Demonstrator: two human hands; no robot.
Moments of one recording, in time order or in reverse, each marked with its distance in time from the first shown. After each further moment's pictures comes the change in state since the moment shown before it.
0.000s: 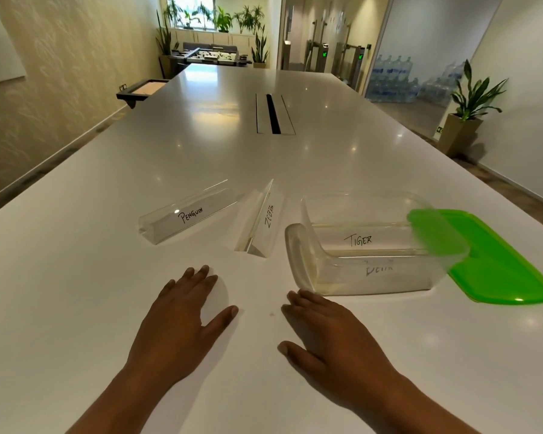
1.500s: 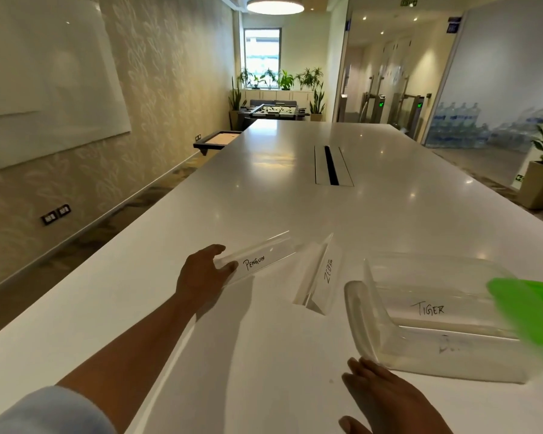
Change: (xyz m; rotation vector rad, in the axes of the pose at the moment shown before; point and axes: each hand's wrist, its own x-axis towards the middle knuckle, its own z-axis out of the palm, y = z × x) left_hand 0.135 -0.092 -0.053 -0.184 0.249 -0.320; right_hand 0.024 0.027 0.016 -0.117 0.129 -0.245
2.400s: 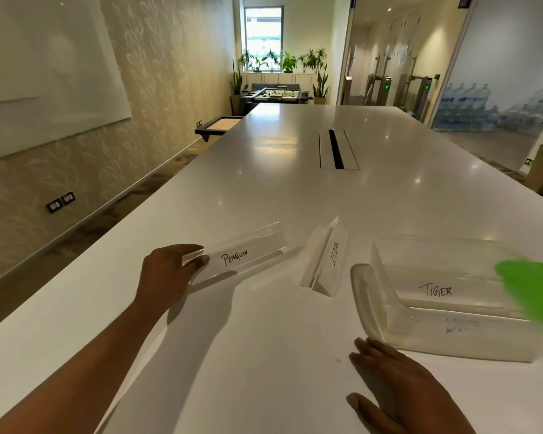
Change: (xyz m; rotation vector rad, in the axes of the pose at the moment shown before) left_hand -0.045 -0.028 -0.054 -0.138 0.147 -0.026; right_hand -0.007 -0.010 -0.011 0.131 0.014 0.111
